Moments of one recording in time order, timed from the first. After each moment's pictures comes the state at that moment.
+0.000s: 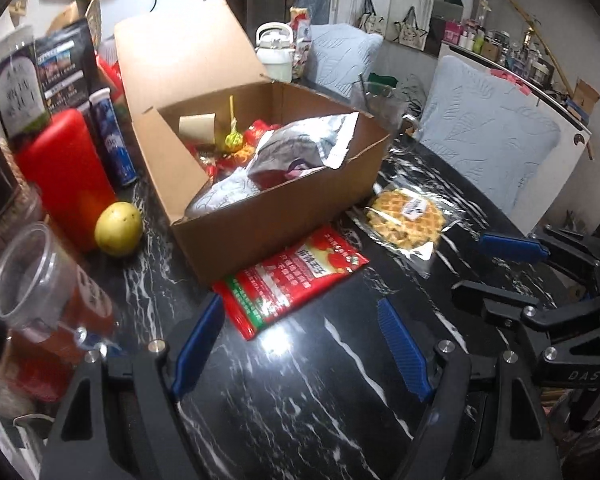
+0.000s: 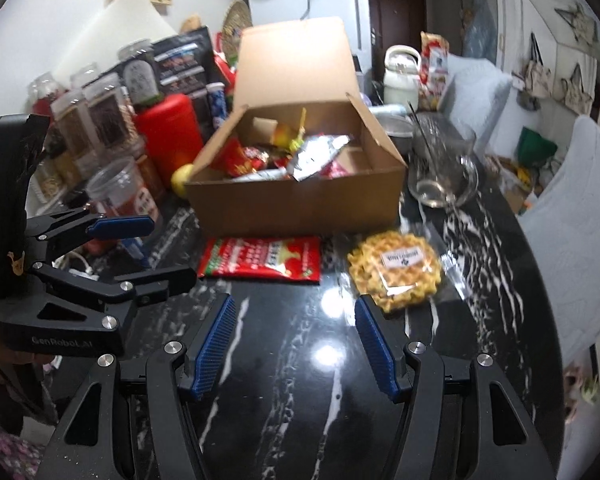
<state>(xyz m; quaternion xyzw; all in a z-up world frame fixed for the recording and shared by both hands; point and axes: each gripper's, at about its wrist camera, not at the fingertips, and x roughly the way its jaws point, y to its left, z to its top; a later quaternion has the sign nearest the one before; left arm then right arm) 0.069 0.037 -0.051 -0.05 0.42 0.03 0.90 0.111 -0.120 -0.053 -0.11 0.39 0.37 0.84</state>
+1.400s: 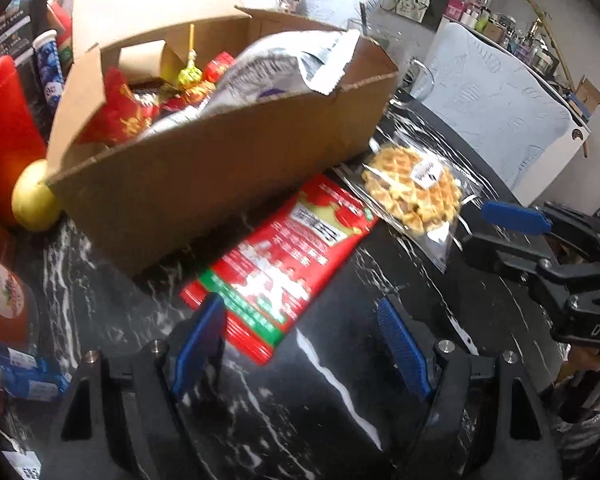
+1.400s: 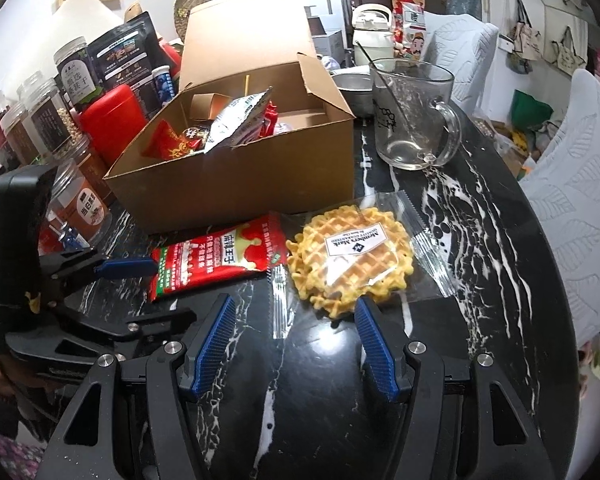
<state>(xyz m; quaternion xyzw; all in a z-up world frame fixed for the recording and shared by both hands) 0.116 0.015 -0.108 -0.09 0.48 -0.01 0.87 0.169 -0.136 -0.089 -0.09 0.43 0.35 0.83</state>
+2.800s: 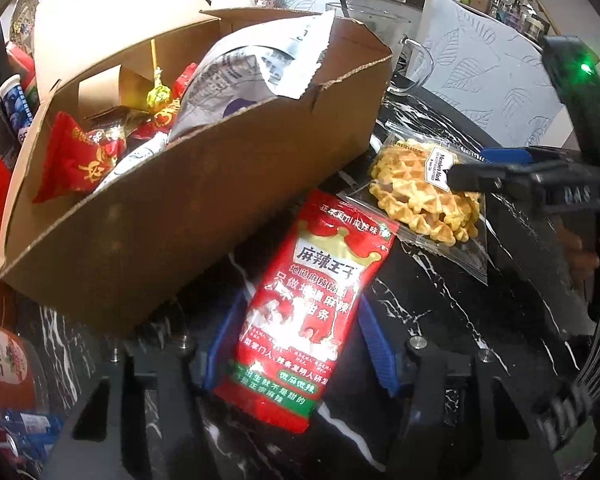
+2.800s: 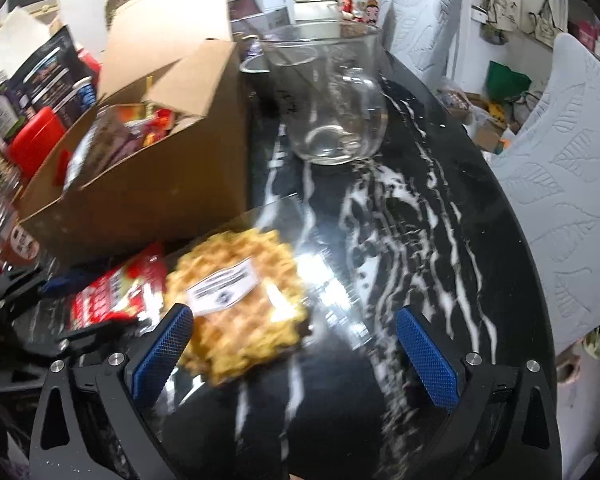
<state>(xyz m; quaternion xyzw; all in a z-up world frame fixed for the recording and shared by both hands) 0.155 0.005 -0.120 -0.03 0.49 -0.01 0.87 0.266 -0.160 -0.117 -0.07 0.48 0.31 0.82</state>
